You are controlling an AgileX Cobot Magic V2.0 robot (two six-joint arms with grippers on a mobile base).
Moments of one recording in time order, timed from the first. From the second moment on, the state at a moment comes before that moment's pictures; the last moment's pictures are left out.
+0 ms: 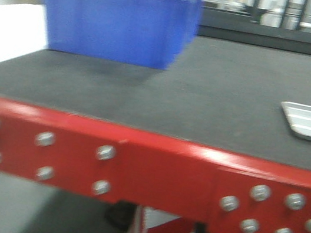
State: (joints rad) left arm -0.06 -0.01 0.03 -0.07 0.10 0.03; right arm 0.34 0.15 -0.54 -0.08 0.53 0.09
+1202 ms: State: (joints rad) left arm -0.06 -0.01 0.03 -0.07 0.10 0.03; right arm 0.34 0.15 -0.54 -0.08 0.53 0.09
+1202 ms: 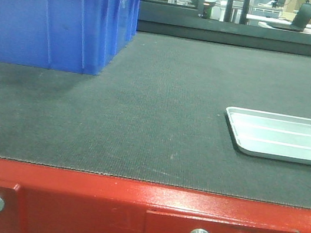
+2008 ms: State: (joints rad) left arm -0.06 -0.01 0.03 -0.07 0.10 0.03; right arm 0.34 0.46 -0.62 -0.08 0.41 0.11
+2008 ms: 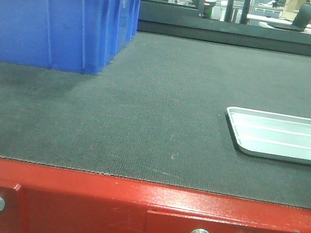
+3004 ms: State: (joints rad) left arm -0.06 -0.01 0.03 -0.07 0.10 0.03; right arm 0.06 1.39 -0.43 -0.17 -0.65 0.11
